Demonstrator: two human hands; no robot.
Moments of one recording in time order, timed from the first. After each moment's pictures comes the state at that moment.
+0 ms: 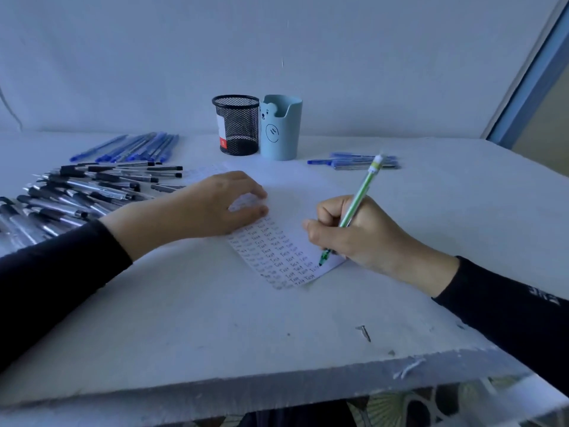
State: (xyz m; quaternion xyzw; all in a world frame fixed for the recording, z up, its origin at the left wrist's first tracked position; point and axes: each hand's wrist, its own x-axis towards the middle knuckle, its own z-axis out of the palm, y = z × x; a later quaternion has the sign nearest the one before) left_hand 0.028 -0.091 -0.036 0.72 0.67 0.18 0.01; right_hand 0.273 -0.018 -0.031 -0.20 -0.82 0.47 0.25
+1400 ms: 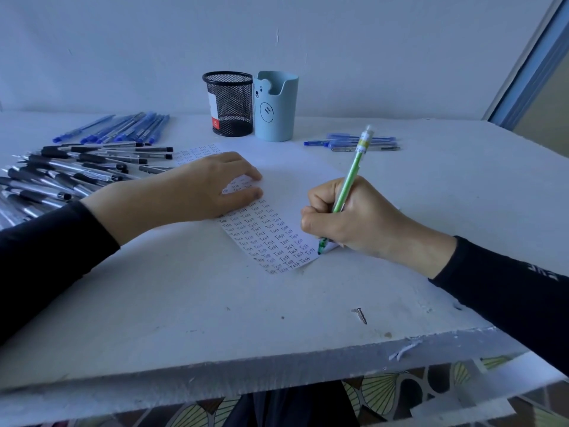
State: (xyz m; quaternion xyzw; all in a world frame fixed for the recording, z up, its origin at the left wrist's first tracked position) left_hand 0.028 -0.090 -0.035 0.72 0.67 0.16 0.02; right_hand 0.271 -0.023 -0.028 -0.18 -0.82 0.50 0.22
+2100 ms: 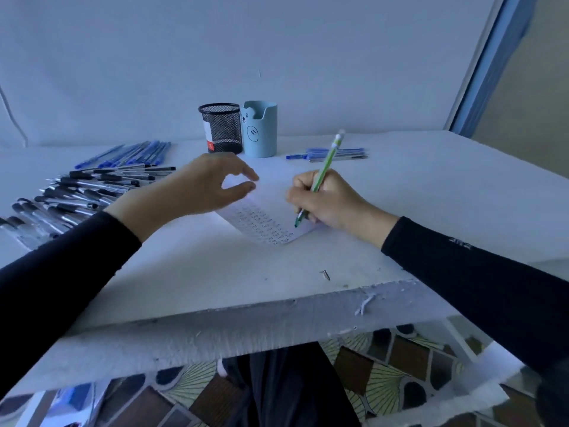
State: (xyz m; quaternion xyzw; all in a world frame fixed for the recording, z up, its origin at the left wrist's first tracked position) left_hand 0.066 -0.111 -0.007 0.71 0.67 0.22 -0.04; right_hand 0.279 -0.032 -0.020 -0.22 -0.79 0.48 0.30
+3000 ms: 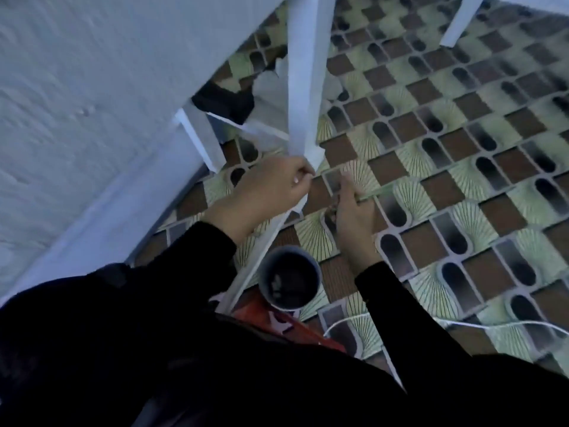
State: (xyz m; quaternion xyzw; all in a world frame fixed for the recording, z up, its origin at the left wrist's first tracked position) left_hand 0.465 -0.028 -0.280 0.88 0.38 0.07 0.28; right_hand 0.573 -0.130 -0.341 -0.65 -0.19 0.38 0.63
